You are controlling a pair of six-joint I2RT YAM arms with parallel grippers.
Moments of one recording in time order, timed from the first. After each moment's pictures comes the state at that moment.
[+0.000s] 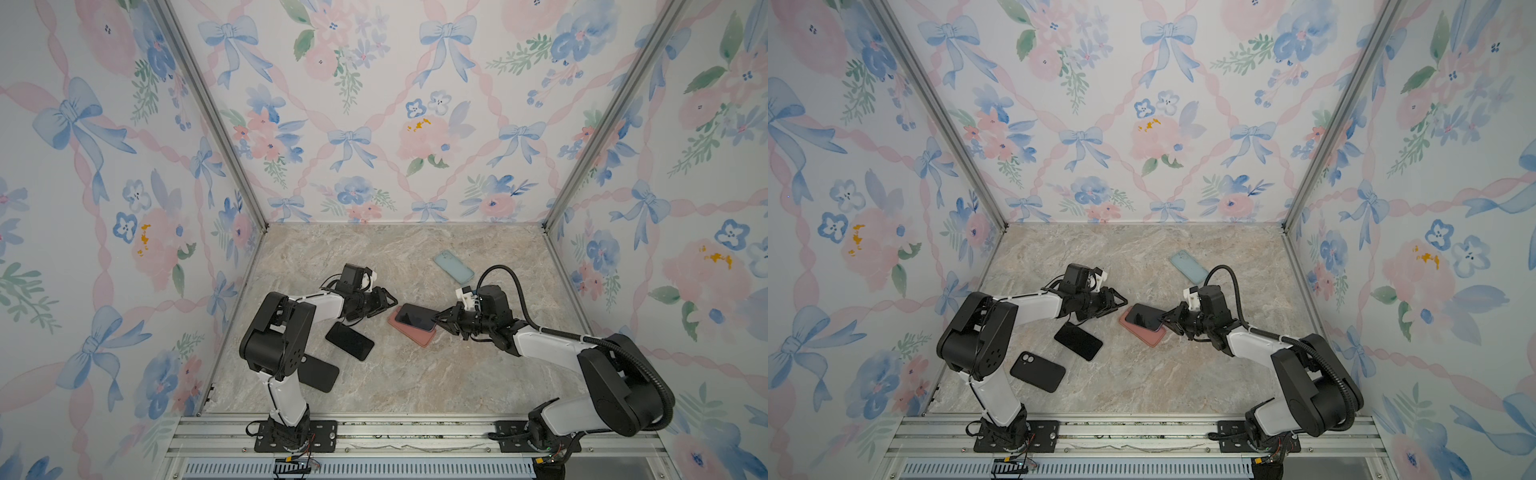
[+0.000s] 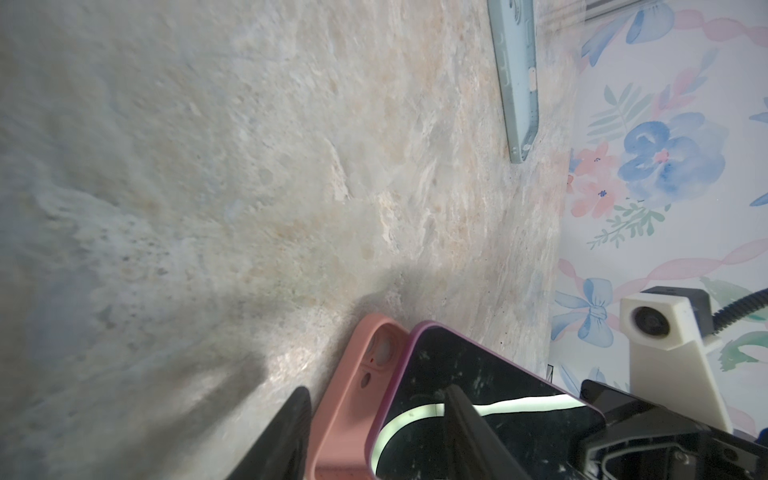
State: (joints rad) left arm -0.37 1.81 0.92 0.01 0.59 -0.69; right arm 0.46 1.46 0.56 0.28 -0.62 1.15
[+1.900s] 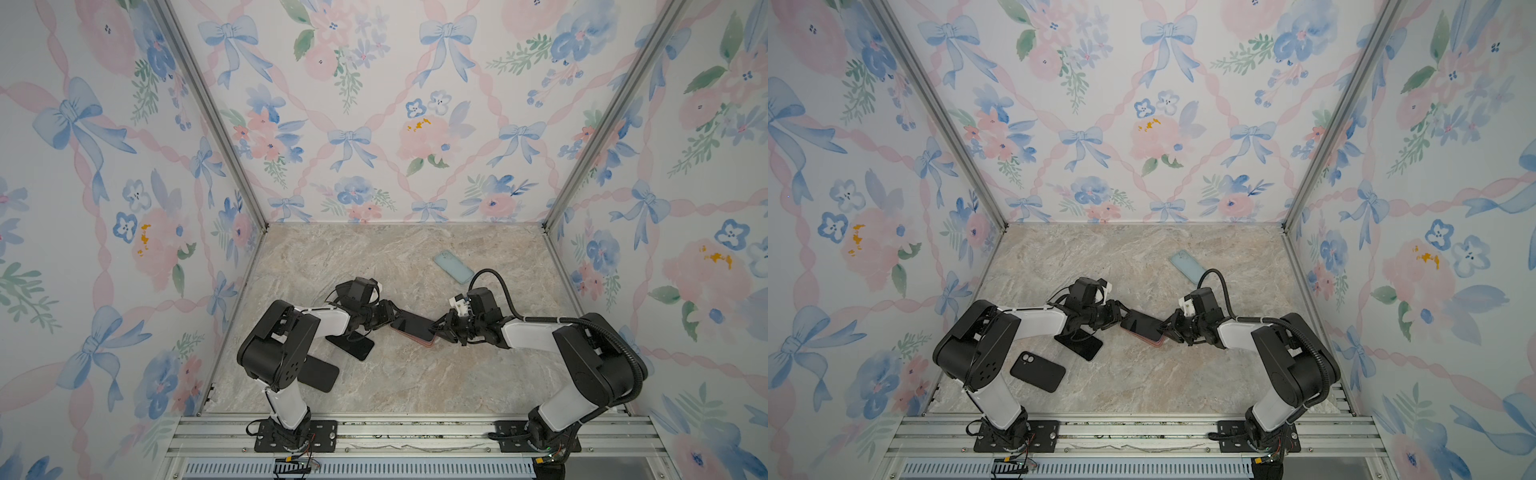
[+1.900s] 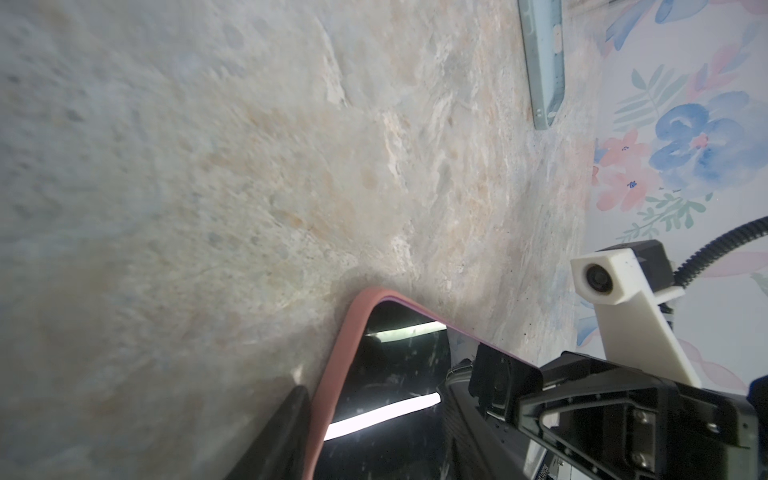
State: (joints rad) left arm -0.49 1.74 0.77 0.14 0.46 -0.78; right arm 0.46 1.63 0.62 0.16 -0.63 1.03
